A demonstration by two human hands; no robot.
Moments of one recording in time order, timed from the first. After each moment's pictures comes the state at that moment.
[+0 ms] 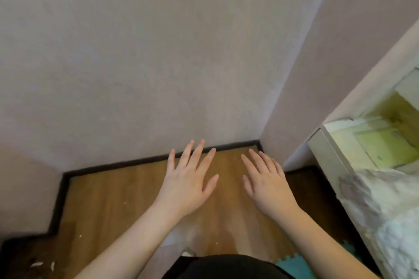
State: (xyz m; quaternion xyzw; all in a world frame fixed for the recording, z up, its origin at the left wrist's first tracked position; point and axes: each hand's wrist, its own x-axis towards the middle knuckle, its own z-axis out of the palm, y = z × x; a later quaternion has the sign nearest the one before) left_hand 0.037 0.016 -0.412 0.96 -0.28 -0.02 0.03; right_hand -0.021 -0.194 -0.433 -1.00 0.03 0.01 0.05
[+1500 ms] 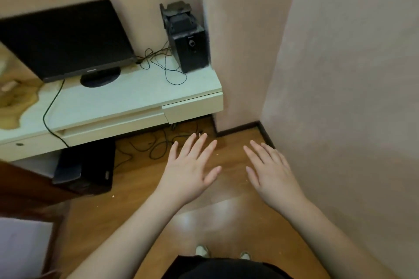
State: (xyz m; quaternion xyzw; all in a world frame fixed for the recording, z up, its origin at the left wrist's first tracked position) left_hand -0.026 0.312 -0.385 0.88 0.46 -0.04 0.01; right_hand 0.181 0.234 -0.407 -0.73 -0.67 0.08 0.06
